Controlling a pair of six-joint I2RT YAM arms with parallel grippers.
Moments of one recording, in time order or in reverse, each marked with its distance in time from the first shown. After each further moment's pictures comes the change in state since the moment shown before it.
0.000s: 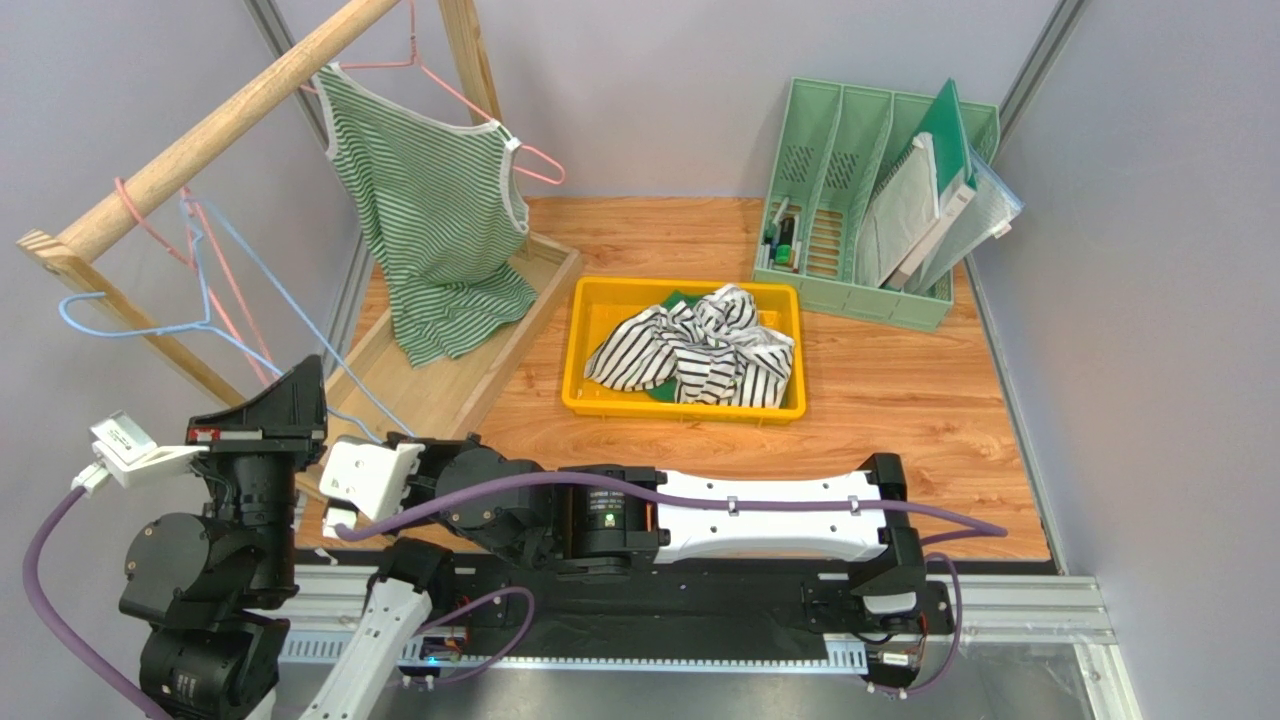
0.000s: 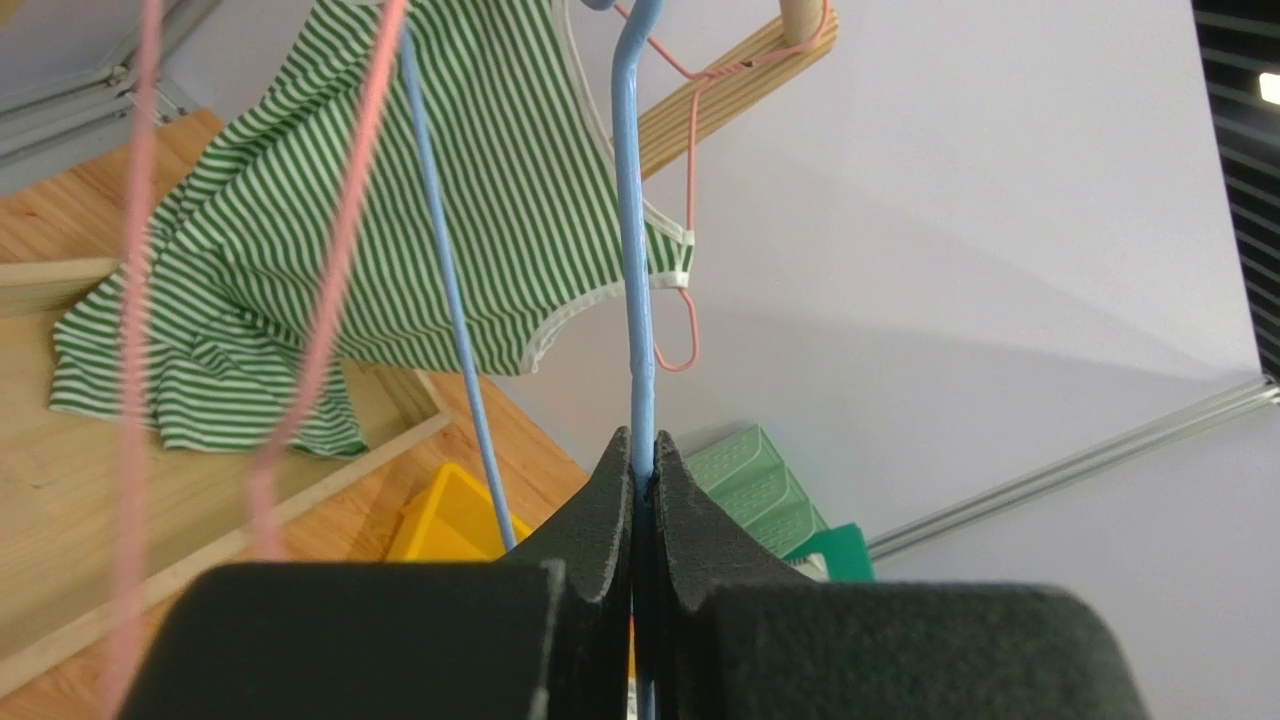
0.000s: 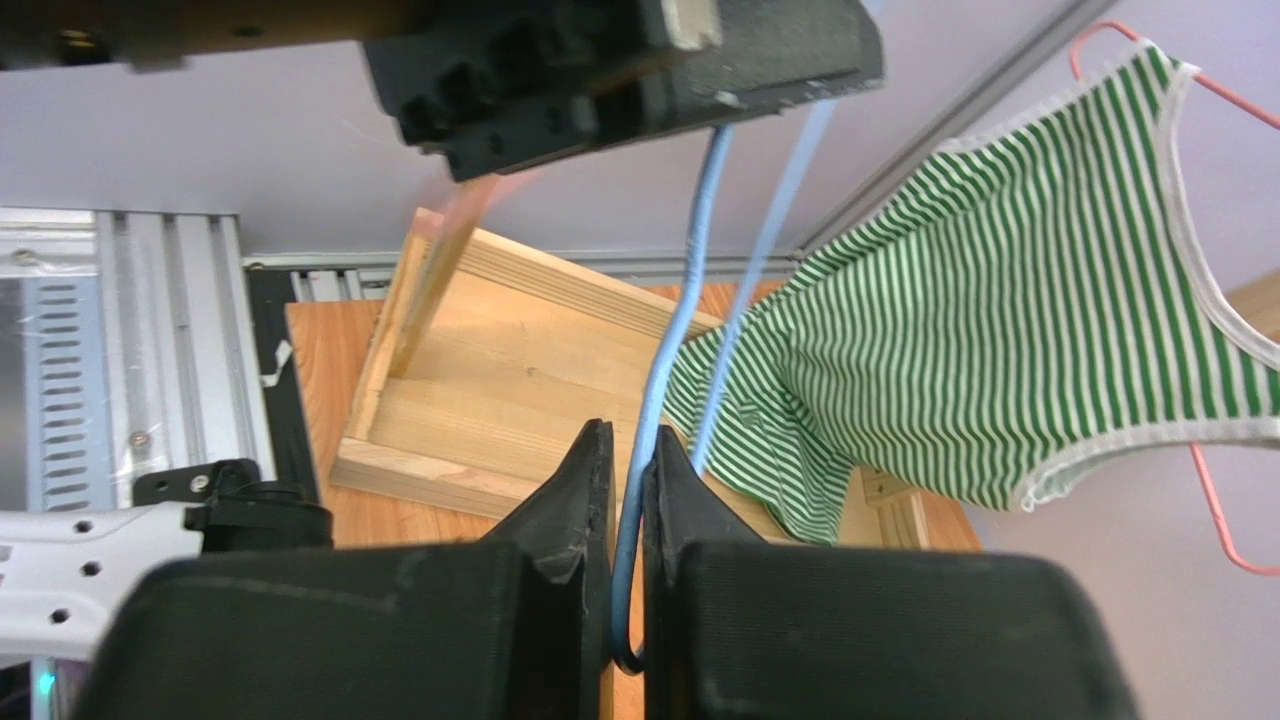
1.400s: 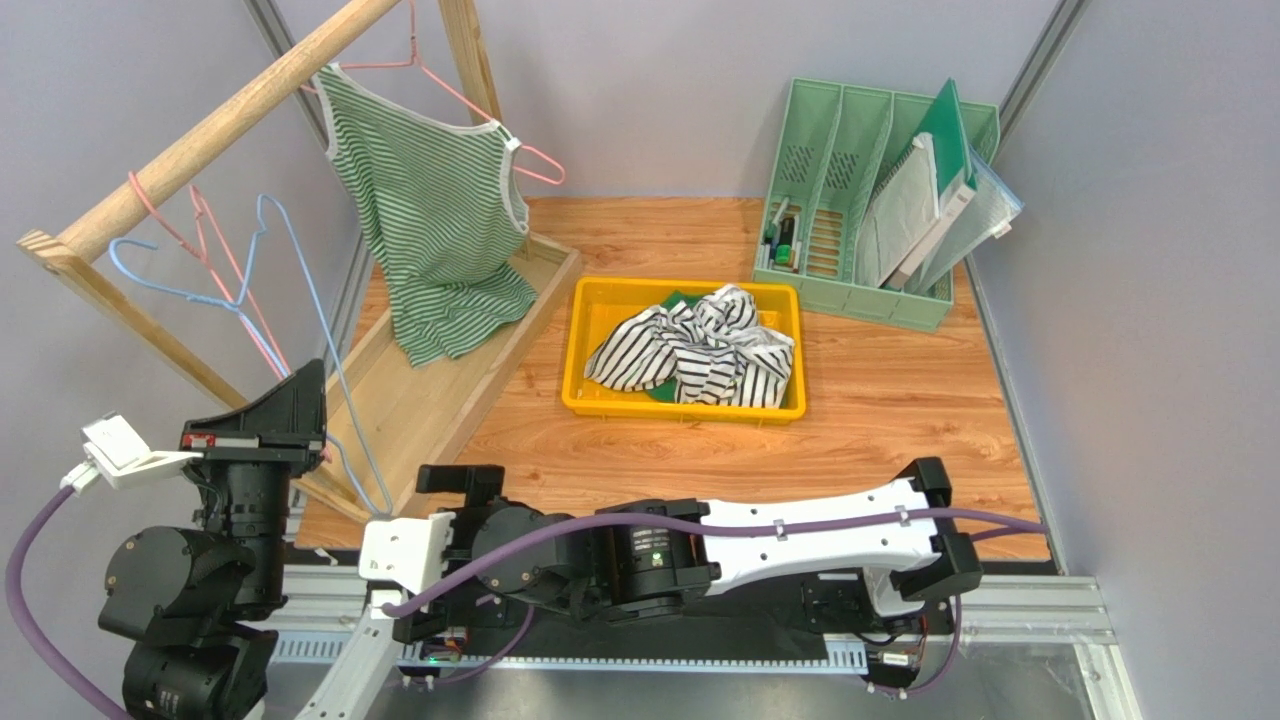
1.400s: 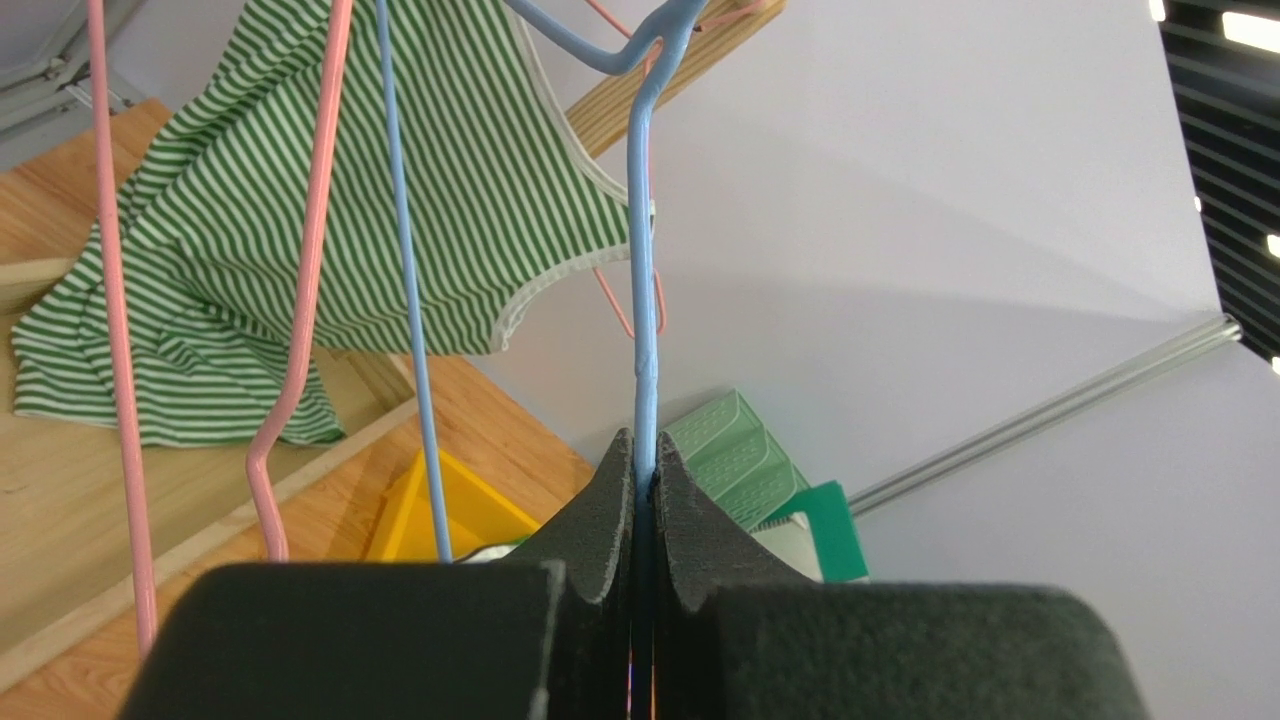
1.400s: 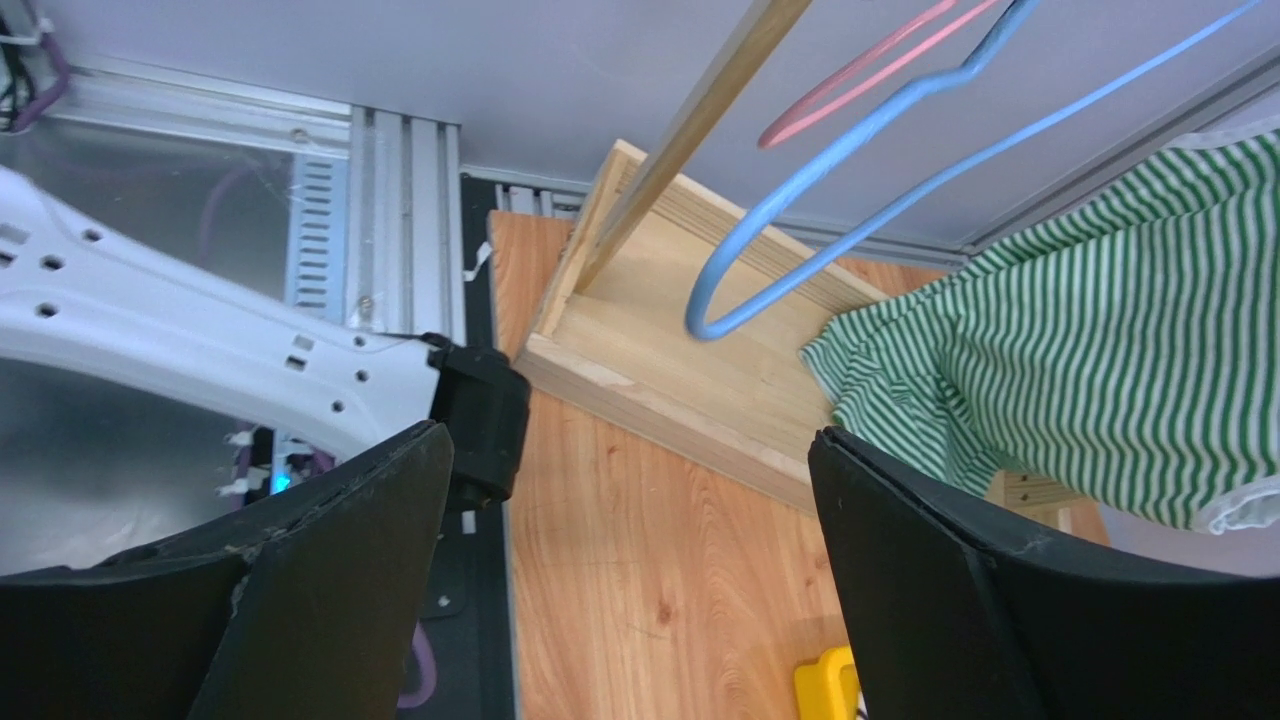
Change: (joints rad) left arm -0.013 0.010 0.058 -0.022 0.044 0.026; right arm 0.099 -0.156 -0.193 -0.100 -0.116 0.114
